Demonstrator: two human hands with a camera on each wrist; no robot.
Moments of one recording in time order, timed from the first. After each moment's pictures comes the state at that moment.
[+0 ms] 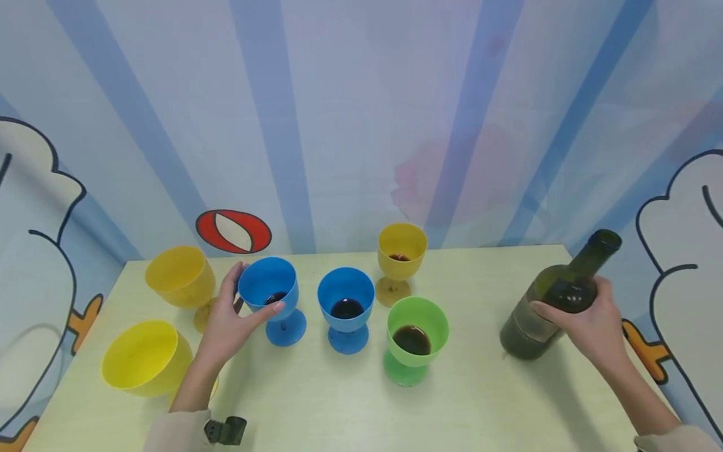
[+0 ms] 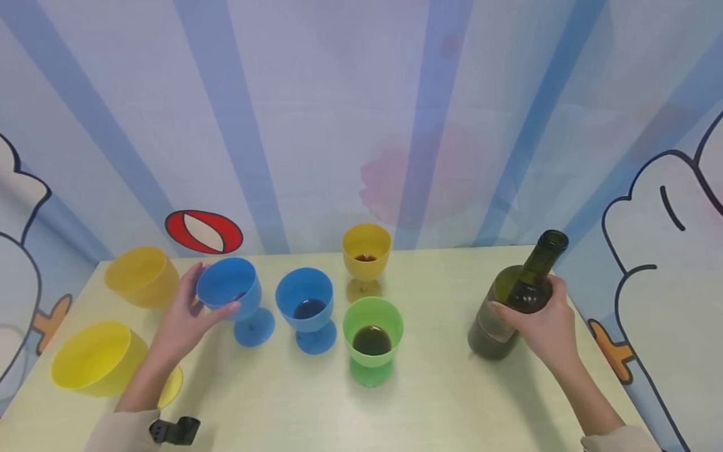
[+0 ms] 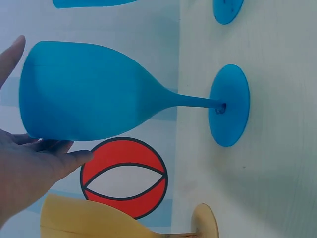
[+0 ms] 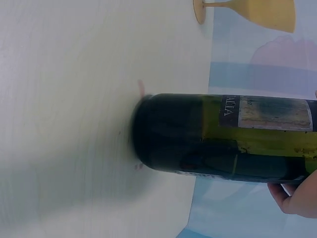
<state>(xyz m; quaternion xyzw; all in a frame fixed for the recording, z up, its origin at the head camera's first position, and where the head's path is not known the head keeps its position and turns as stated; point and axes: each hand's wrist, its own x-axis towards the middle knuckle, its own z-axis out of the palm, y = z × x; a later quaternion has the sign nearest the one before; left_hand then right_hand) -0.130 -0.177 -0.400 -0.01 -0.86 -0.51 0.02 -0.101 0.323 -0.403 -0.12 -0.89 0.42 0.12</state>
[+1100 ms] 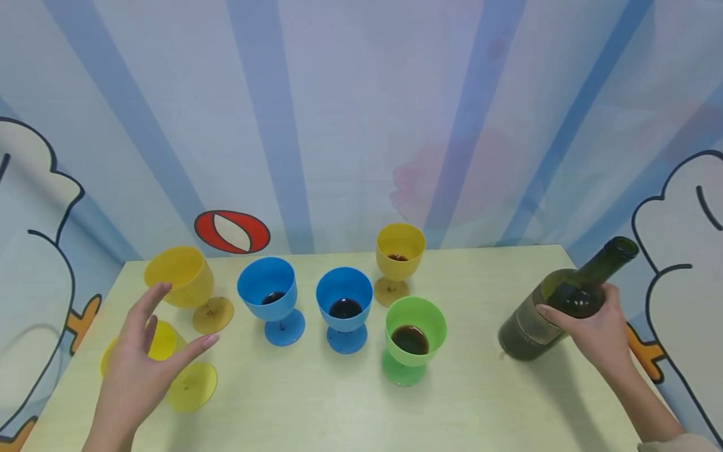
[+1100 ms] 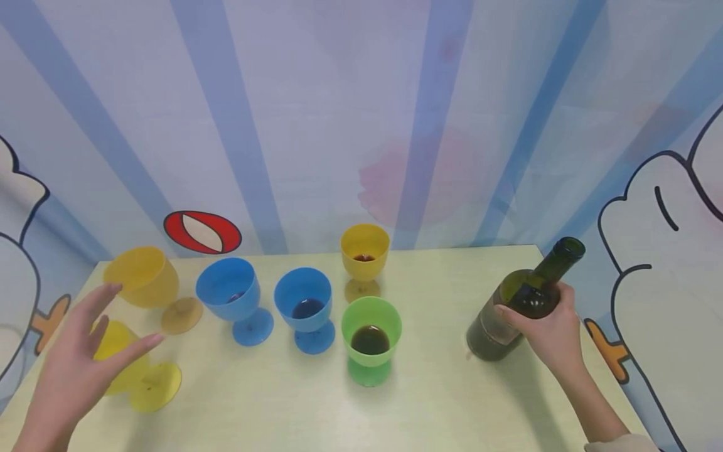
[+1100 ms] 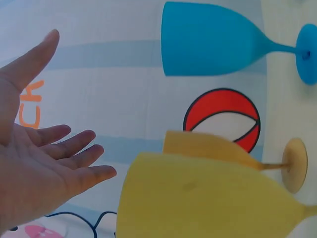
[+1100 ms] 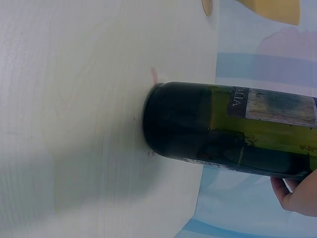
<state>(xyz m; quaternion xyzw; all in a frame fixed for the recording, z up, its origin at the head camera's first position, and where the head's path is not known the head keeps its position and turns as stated) -0.058 -0.214 -0.349 0.08 -0.90 -0.42 0.10 -0.096 0.330 -0.410 -0.13 -0.88 0.44 0.14</state>
